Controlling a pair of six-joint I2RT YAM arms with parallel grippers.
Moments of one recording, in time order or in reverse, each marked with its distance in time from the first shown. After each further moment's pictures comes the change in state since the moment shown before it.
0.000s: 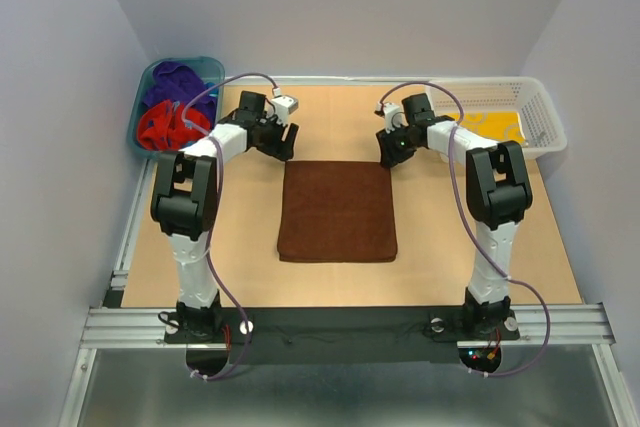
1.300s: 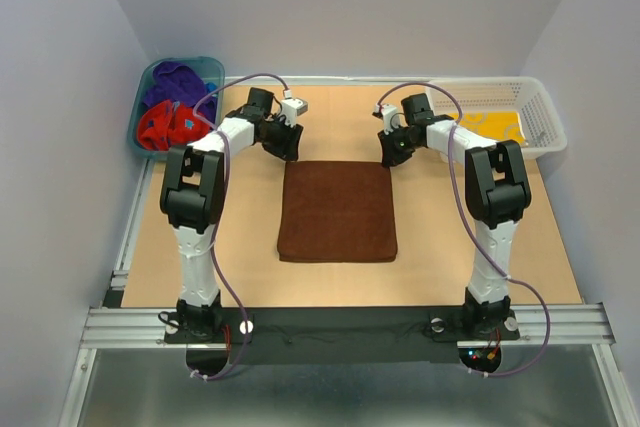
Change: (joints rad) left arm -0.023 0.087 0.132 -0.124 0.092 0.045; right arm 0.000 0.014 0.016 -0.041 -0.008 -0.051
